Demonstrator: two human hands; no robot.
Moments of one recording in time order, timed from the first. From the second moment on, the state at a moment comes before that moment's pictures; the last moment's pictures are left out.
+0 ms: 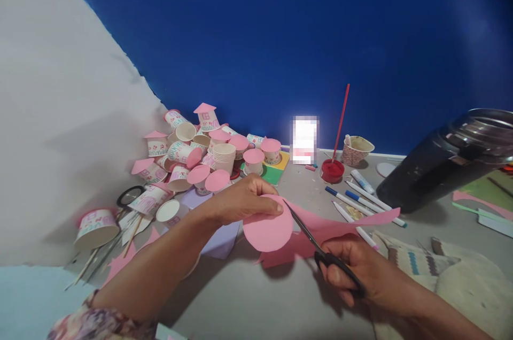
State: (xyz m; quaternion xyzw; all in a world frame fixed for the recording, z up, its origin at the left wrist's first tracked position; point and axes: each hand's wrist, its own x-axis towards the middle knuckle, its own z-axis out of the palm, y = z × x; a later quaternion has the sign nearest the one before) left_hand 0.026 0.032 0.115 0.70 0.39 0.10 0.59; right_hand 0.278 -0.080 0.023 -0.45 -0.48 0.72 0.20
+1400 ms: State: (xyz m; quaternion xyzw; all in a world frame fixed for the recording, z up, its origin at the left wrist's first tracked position) left_hand 0.029 0.037 0.126 0.76 0.35 -0.01 0.55; right_hand 0.276 -0.080 0.035 -0.45 -0.53 0.70 0.16
